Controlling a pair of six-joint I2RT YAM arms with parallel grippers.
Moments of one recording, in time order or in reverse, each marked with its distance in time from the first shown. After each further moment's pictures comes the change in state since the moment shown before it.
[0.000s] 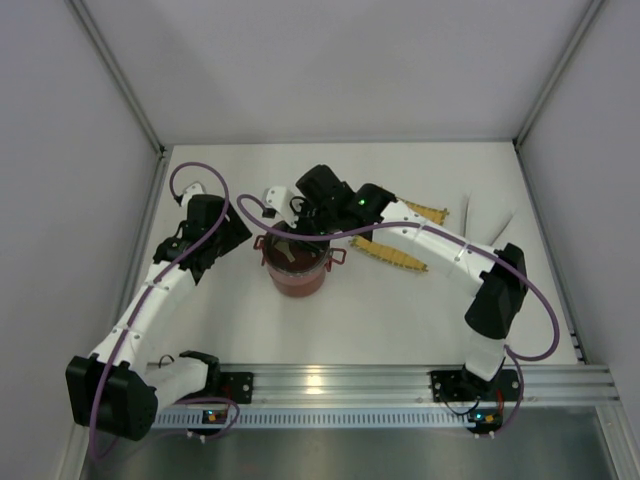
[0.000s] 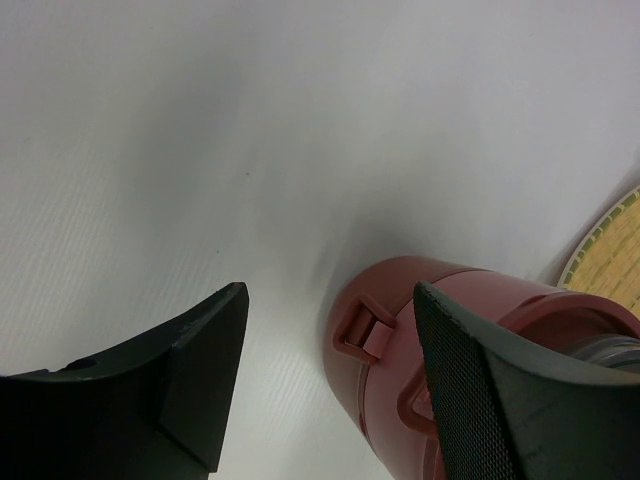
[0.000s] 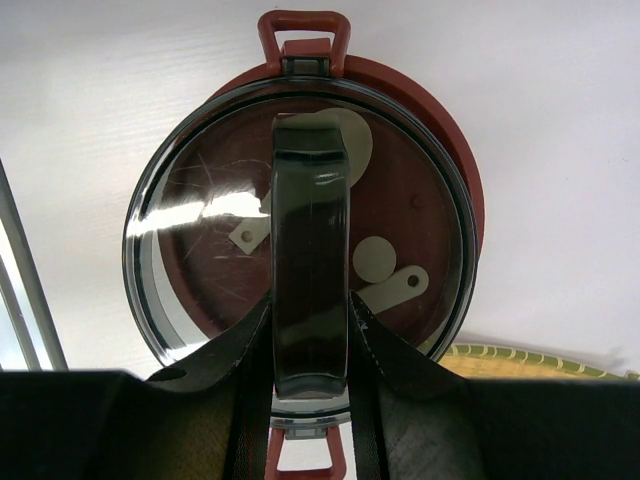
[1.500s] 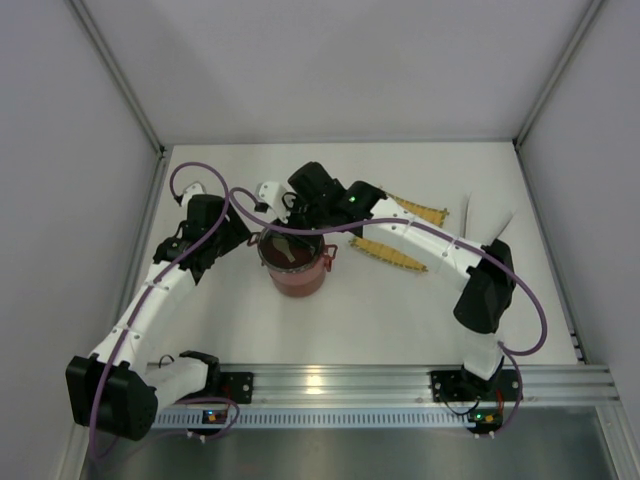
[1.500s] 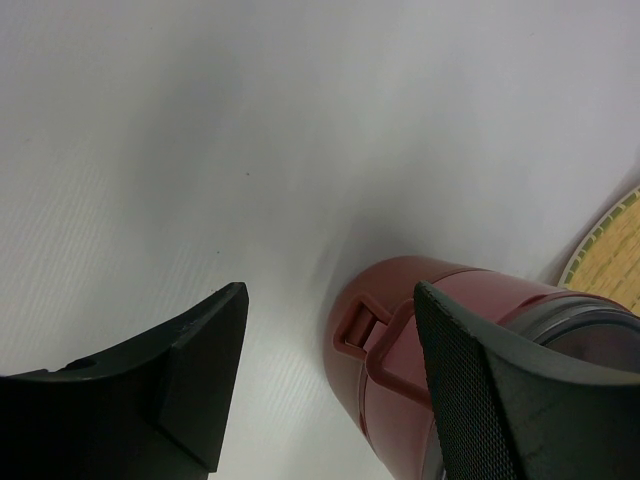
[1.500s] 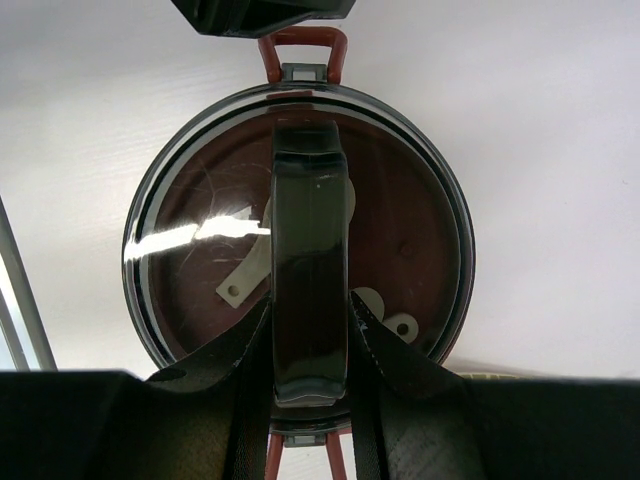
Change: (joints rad) left arm 0.000 0.000 0.000 0.000 0.000 0.002; right arm 0.001 0.072 0.066 0.027 -0.010 0.031
